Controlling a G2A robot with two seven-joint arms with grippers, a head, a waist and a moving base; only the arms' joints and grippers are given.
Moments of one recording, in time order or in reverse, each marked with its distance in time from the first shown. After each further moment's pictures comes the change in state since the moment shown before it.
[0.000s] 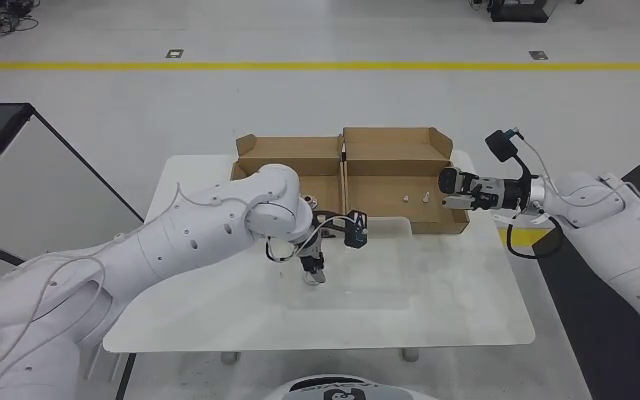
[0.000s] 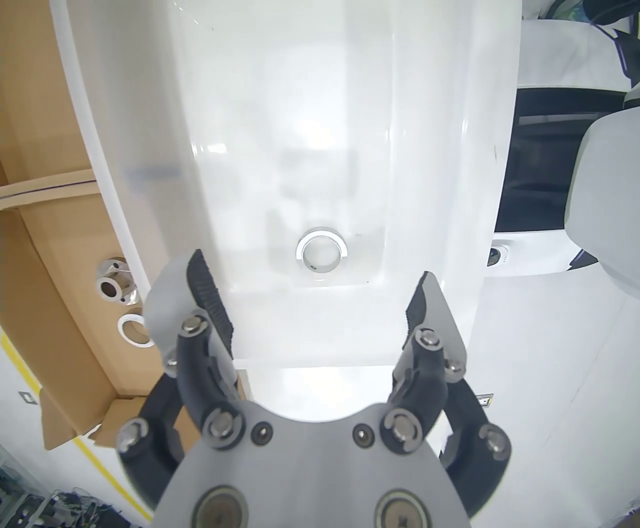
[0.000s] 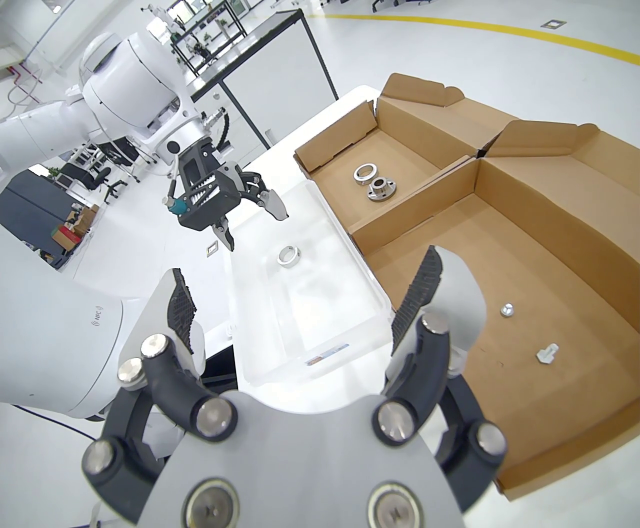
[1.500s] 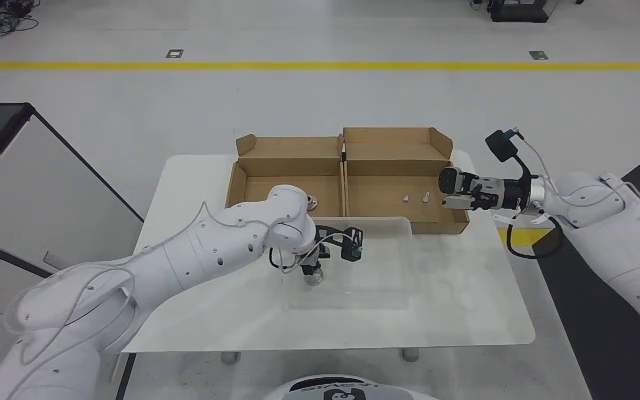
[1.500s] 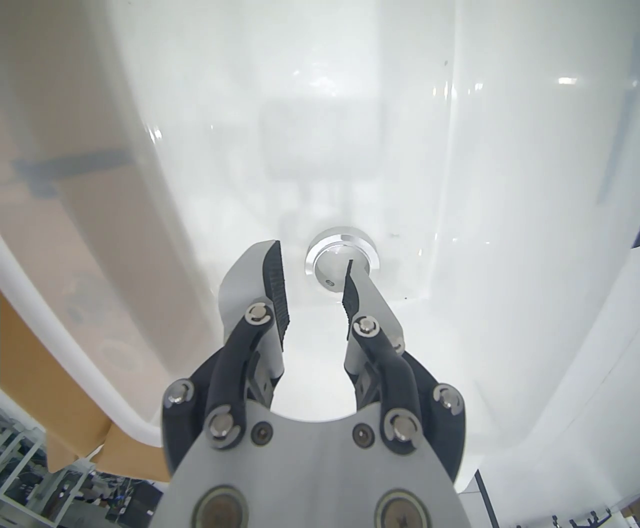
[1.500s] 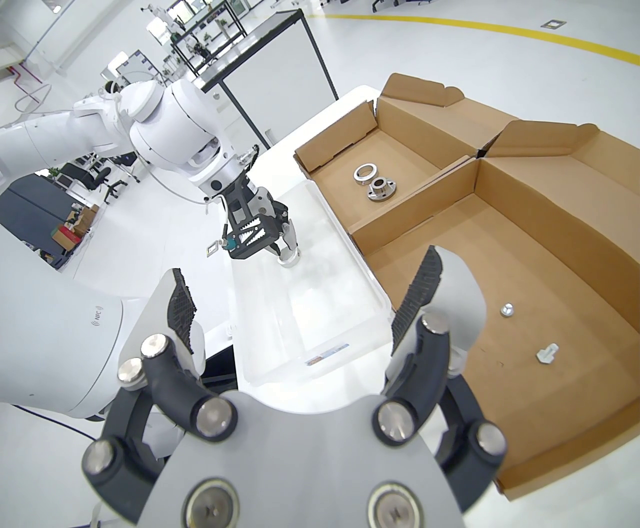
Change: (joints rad) left arm 0.101 -0.077 0.026 0.147 0.264 -0.082 0.082; right arm 0.000 0.000 0.000 0.000 0.000 0.000 0.000
